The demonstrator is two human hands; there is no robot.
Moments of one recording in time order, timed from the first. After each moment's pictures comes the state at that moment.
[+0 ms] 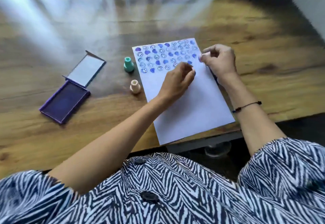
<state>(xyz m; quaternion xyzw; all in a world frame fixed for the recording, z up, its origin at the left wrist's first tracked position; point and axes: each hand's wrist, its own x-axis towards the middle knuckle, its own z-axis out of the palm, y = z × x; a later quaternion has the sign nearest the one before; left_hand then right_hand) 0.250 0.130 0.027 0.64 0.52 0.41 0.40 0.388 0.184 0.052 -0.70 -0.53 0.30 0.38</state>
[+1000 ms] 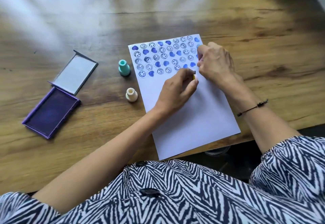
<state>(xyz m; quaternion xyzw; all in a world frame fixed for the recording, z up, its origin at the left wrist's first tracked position) 0.250 0.137 0.010 0.63 0.51 0.43 0.40 0.376 0.210 0.041 -0.66 -0.74 0.04 0.07</state>
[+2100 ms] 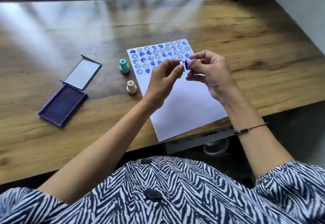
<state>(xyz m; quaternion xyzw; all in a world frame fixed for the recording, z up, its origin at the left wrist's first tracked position) 0.235 0.117 0.039 0.49 0.43 0.52 0.55 0.370 0.119 0.083 -0.56 -0.48 0.51 0.45</state>
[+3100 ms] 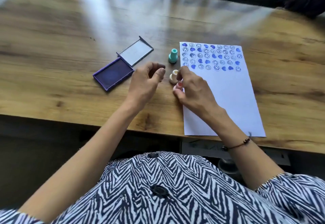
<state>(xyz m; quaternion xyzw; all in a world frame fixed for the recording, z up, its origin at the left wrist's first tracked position) 0.119 0.060 0.034 0.45 0.64 0.52 0.35 0.263 0.090 0.044 -0.45 -0.85 0.18 0.17</state>
